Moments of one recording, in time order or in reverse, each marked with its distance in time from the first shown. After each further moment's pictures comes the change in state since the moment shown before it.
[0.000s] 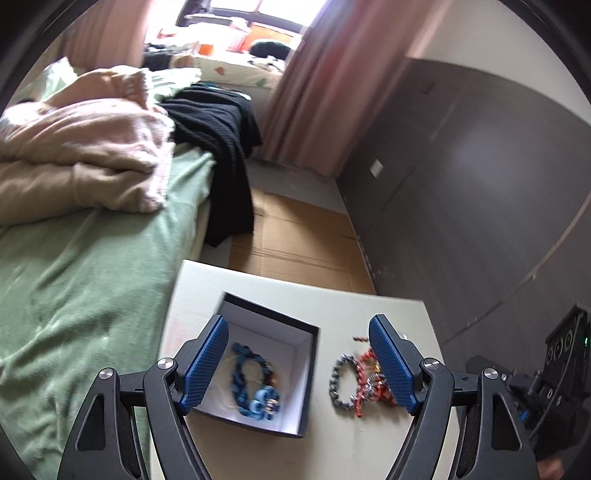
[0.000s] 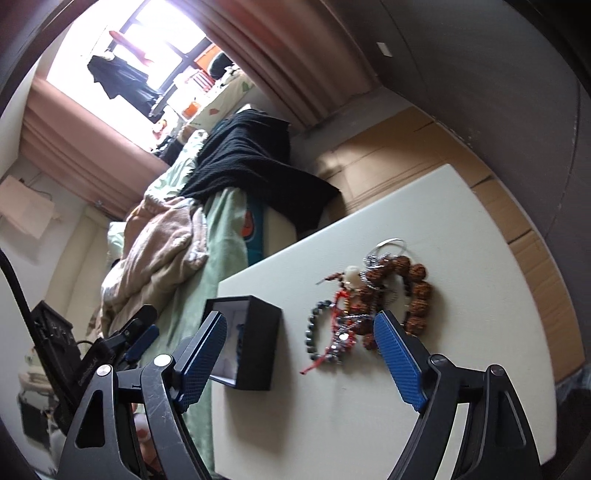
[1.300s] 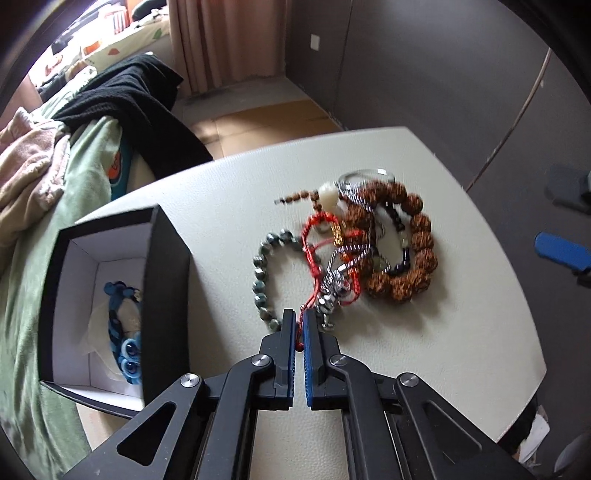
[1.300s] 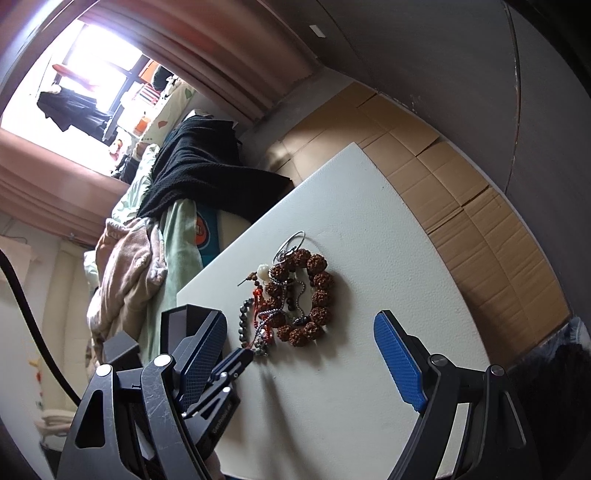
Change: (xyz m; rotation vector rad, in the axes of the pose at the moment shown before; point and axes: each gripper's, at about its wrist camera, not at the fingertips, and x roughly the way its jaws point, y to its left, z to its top) left arm 0.105 -0.092 -0.088 0.411 0.364 0.103; right arm -0.018 -0.075 0.006 0.172 0.051 -0.081
